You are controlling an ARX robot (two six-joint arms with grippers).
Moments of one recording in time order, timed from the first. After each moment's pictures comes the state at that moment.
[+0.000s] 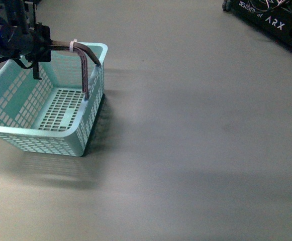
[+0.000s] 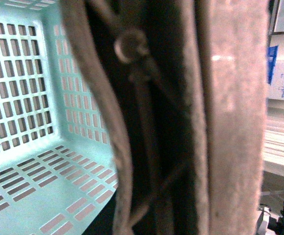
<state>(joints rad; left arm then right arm) 0.01 2.71 1.84 0.35 -0.06 -1.45 0.00 0.00 0.02 0.00 0.00 0.00</state>
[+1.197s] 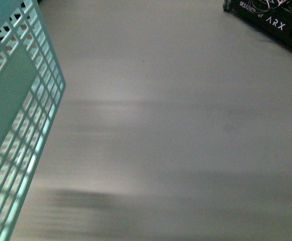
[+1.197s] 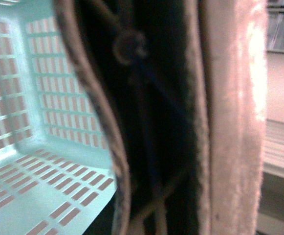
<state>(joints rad) 0.05 0.88 0.66 -0.14 0.00 -1.53 0.00 0.00 0.02 0.00 0.00 0.00</state>
